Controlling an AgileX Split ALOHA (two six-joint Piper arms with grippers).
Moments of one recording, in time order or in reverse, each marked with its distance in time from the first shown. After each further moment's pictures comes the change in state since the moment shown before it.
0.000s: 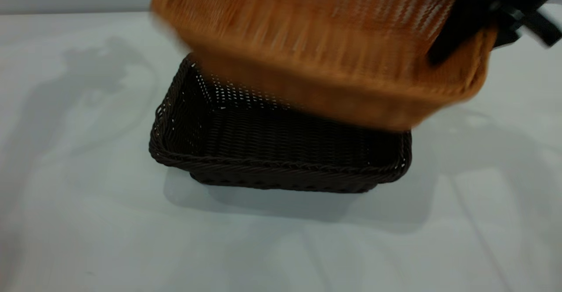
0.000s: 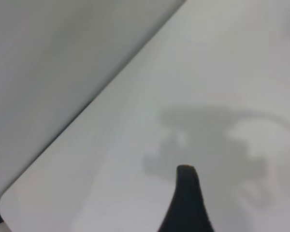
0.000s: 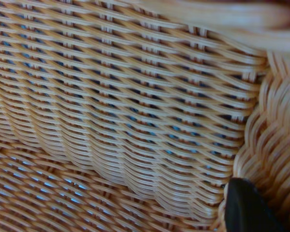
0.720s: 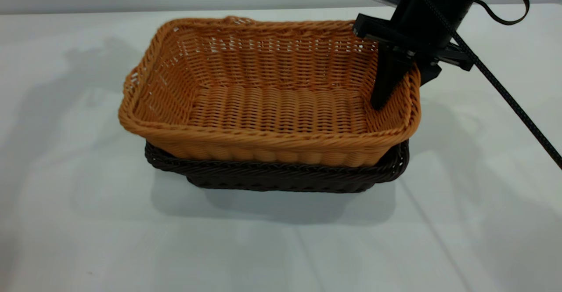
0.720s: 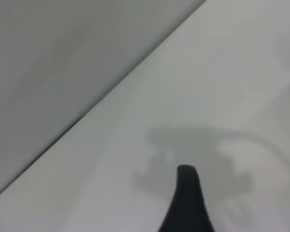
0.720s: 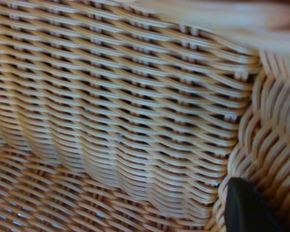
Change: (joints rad) left arm 0.002 -0.016 0.000 -0.076 -0.002 -0.009; right arm 0.155 0.268 -0.279 -0.184 0.058 0.162
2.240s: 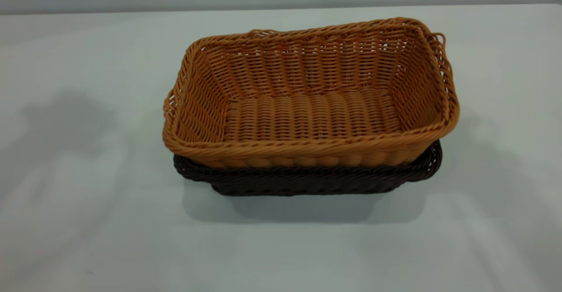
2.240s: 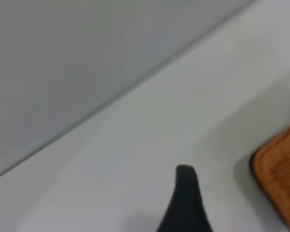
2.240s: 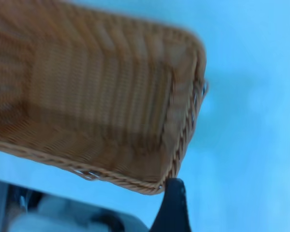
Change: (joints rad) left arm 0.000 -0.502 0.000 -0.121 0.325 -0.251; right arm 0.002 -0.832 0.002 -0.389 0.251 0.183
